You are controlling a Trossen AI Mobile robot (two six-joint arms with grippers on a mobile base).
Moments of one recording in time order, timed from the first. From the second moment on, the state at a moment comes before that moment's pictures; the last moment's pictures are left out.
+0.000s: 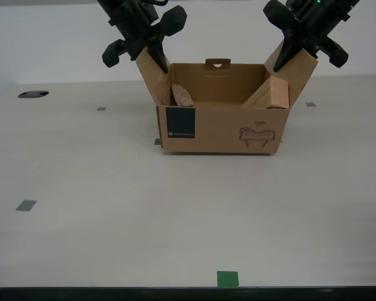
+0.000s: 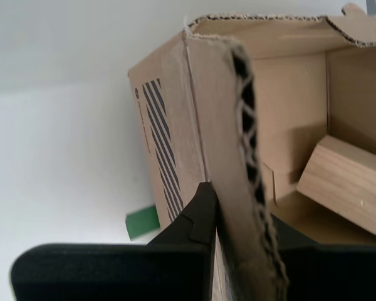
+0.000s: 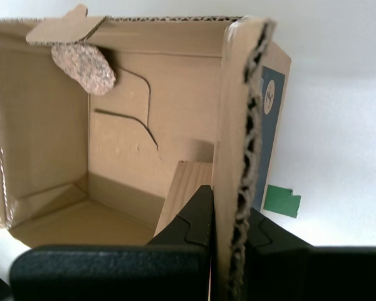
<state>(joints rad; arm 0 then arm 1) 0.15 1.91 1.40 -0.69 -0.51 0.18 -0.43 2.09 1.67 -0.70 0.35 -0.30</state>
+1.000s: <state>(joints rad) 0.17 1.67 1.40 -0.79 -0.51 0.23 -0.45 1.95 1.67 -0.85 0.41 -0.29</state>
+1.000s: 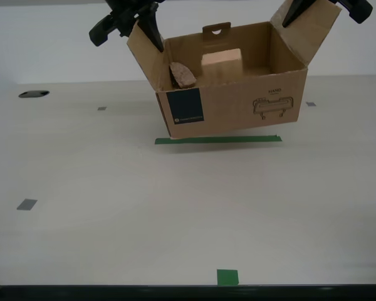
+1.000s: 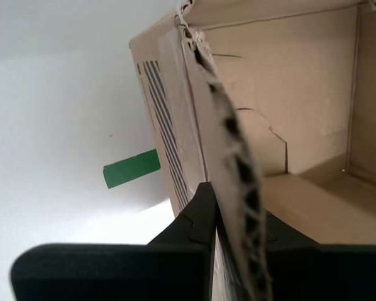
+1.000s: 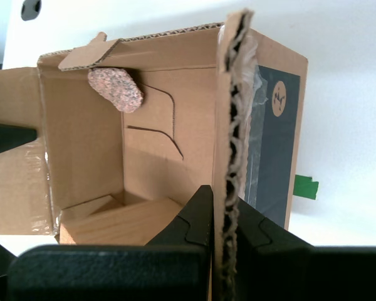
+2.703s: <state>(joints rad) 0.18 1.67 1.40 -0.81 -0.51 0.23 -0.47 1.94 1.67 -0.87 0.36 -0.34</state>
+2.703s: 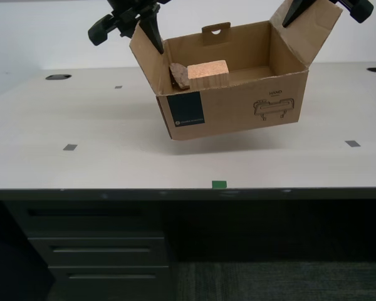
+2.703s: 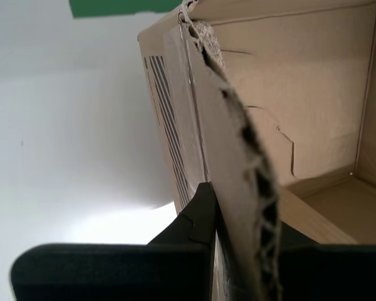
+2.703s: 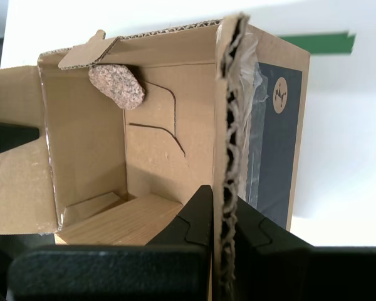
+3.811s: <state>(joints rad) 0.21 1.67 1.40 -1.00 -0.49 0.26 -0.57 1.87 1.67 -0.86 0.24 -0.41</state>
